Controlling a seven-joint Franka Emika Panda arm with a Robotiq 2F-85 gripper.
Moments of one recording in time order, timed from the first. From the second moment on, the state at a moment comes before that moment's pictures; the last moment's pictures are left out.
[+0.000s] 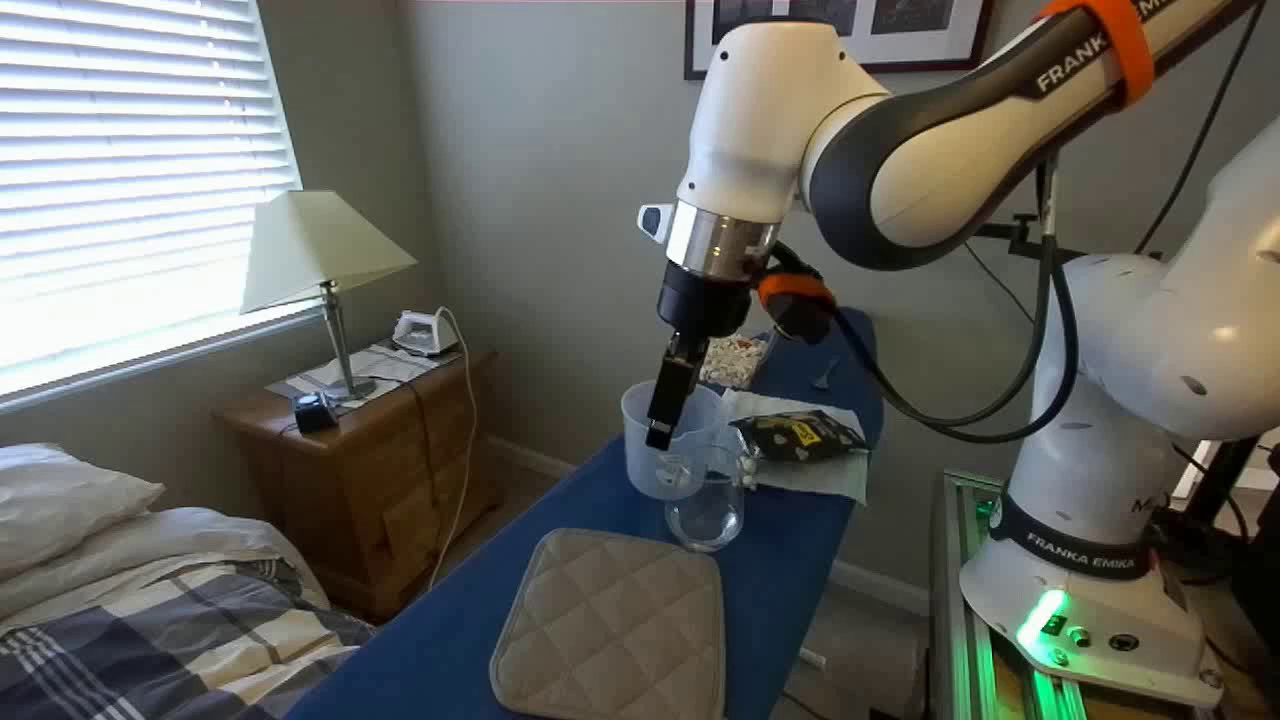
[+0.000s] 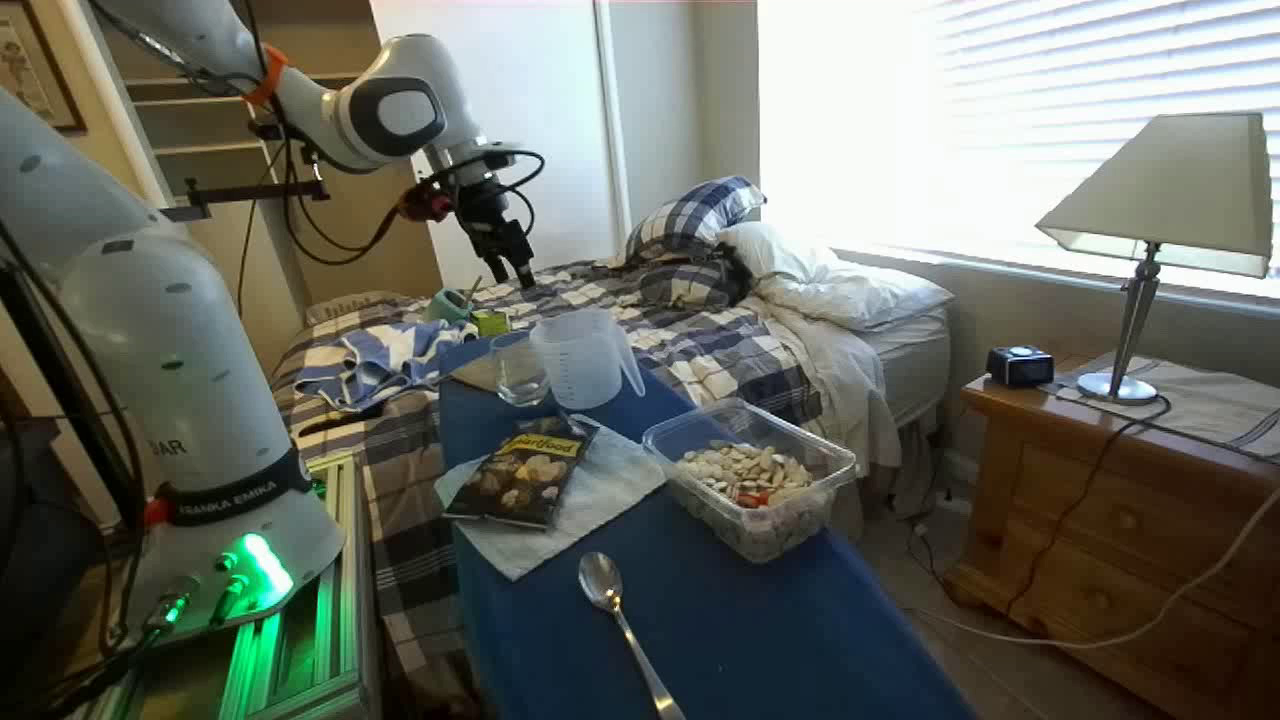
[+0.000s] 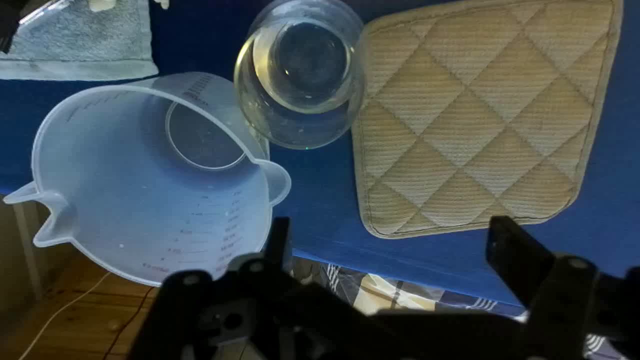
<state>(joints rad) 0.18 -0.50 0.28 -2.73 0.08 2.47 0.18</state>
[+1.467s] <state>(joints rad) -0.08 -0.51 0.23 -2.63 -0.08 2.24 0.41</state>
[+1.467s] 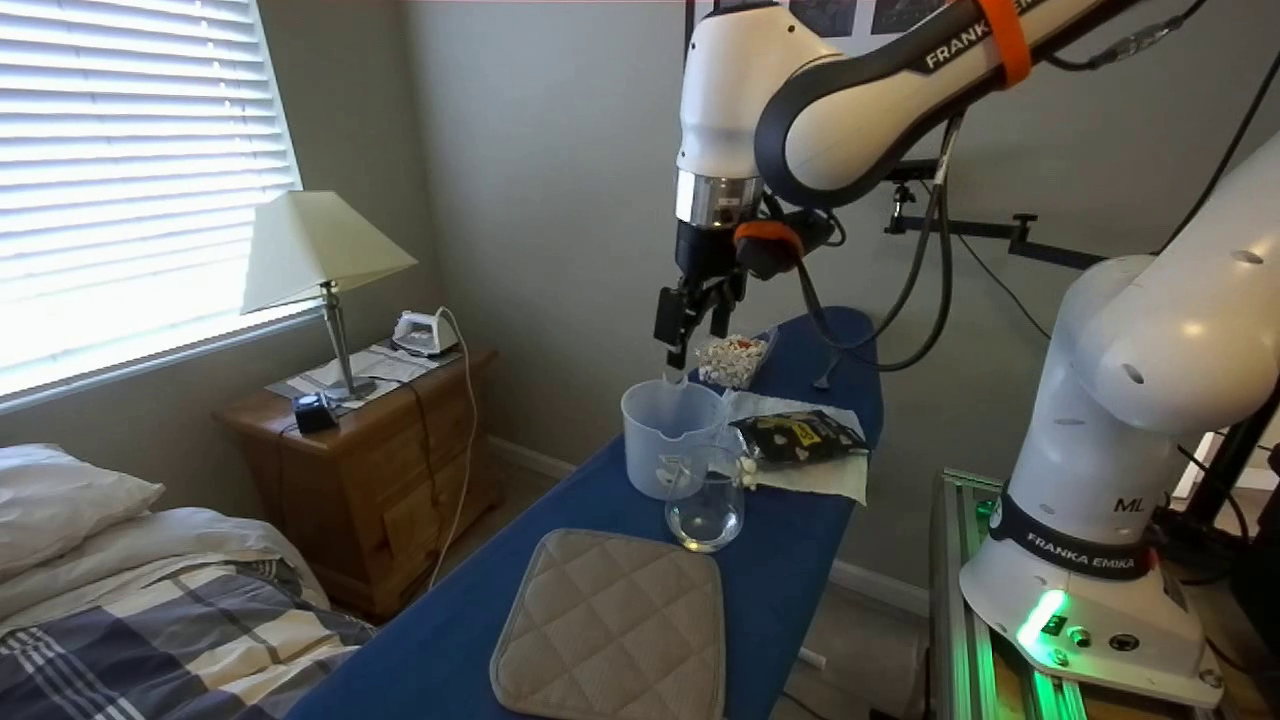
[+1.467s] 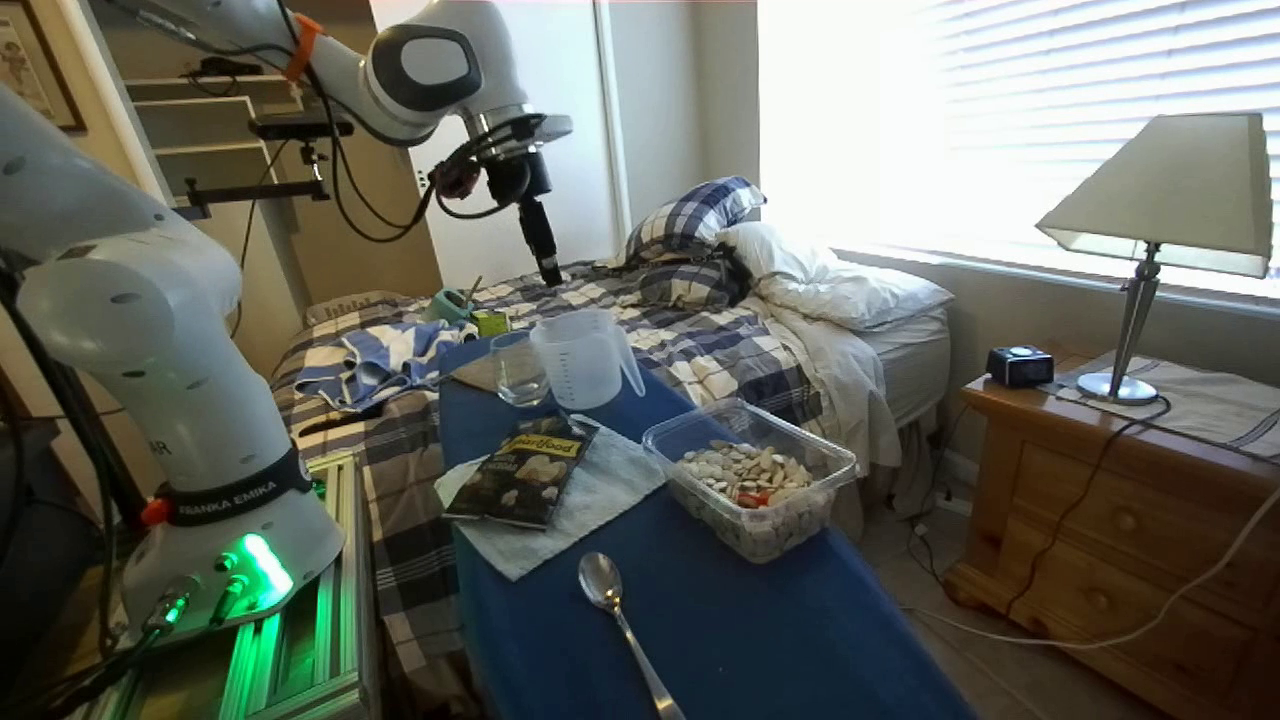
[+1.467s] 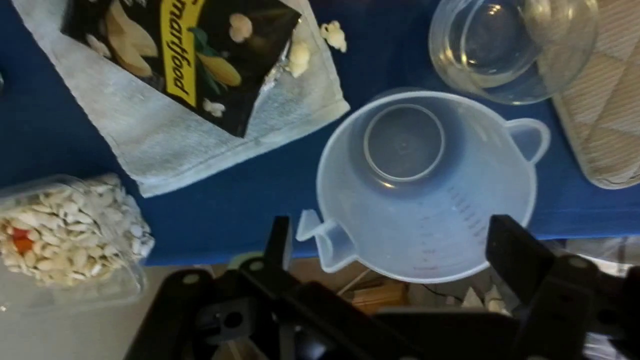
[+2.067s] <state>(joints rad) -0.12 -0.48 0.07 -2.62 -0.02 2.04 0.43</state>
